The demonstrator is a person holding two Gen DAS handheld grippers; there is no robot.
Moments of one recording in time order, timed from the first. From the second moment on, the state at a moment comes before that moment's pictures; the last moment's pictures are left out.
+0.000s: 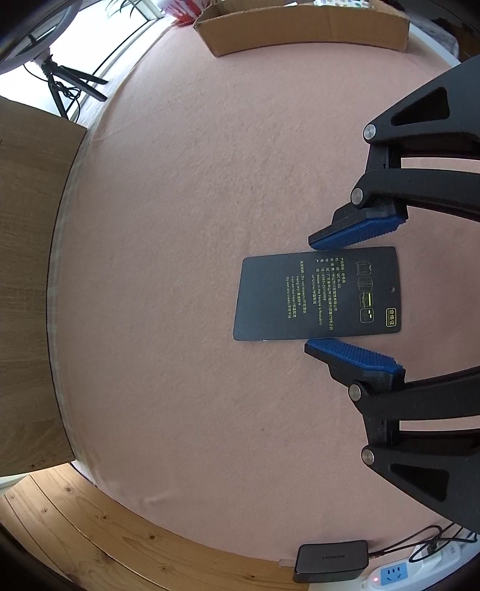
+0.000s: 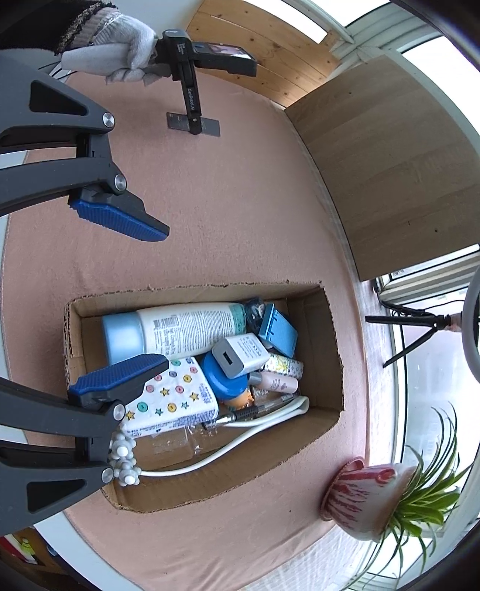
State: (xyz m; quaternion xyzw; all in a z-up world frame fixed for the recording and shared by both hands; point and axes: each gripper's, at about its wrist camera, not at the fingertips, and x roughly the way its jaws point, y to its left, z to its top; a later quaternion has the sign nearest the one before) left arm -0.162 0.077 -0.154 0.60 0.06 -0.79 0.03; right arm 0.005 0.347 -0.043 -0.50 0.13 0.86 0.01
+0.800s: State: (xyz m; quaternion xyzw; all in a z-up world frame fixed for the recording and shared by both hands) left arm -0.130 0.296 -0.064 0.56 0.03 -0.80 -0.21; right arm 0.033 0.420 -0.035 -0.48 0.17 0.86 0.07
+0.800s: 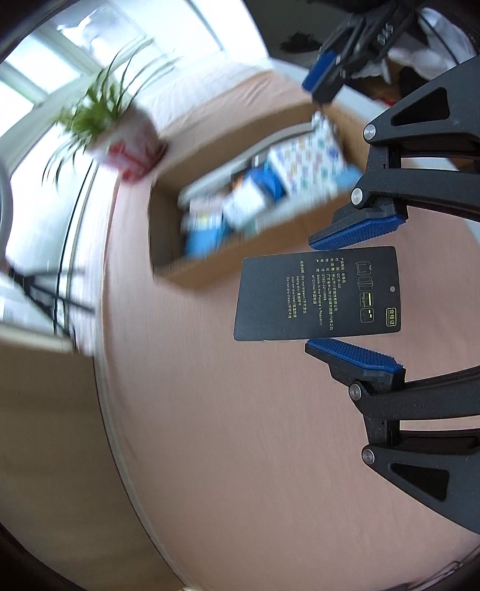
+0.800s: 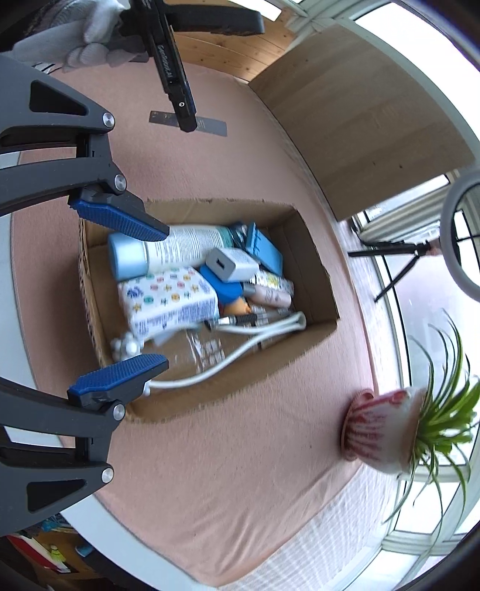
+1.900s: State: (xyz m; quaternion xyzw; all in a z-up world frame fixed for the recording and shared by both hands) left arm -0.124 0.383 -0.063 0.57 0.01 -0.78 -0.25; right arm 0.048 0.445 -0.039 -0.48 0.19 0.85 0.09
